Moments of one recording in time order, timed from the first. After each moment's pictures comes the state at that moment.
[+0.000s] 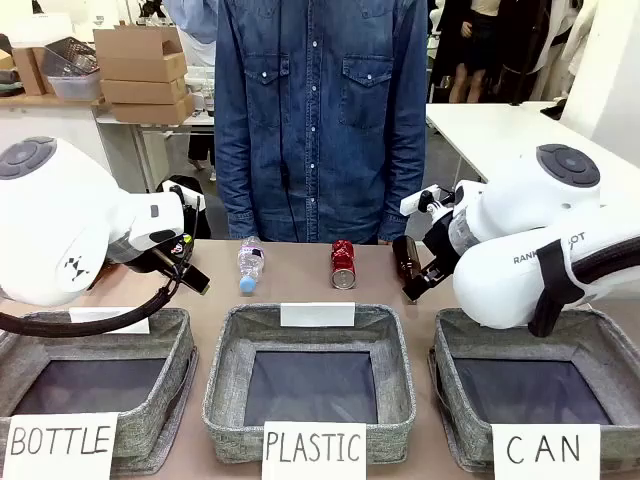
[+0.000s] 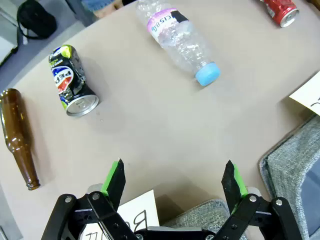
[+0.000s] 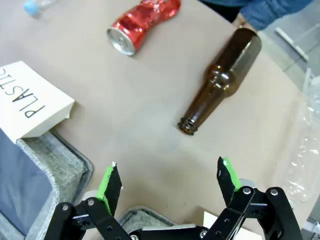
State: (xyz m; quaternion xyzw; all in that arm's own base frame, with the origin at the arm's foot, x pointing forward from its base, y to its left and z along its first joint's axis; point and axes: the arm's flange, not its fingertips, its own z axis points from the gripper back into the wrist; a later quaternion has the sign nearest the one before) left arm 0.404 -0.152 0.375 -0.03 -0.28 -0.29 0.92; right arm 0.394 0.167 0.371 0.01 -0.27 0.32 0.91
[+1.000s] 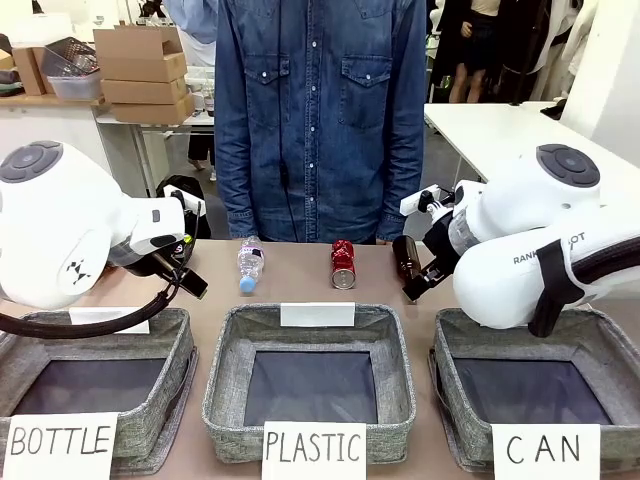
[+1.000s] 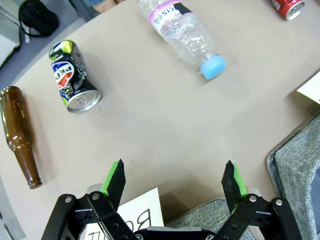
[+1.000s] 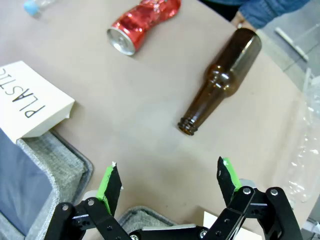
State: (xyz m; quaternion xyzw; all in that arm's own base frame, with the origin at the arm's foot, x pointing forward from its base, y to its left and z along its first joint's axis) left arm 0.405 -0.151 0.368 -0.02 -0.27 -0.29 0.92; right arm 0.394 0.167 0.371 0.01 -0.27 0.32 0.91
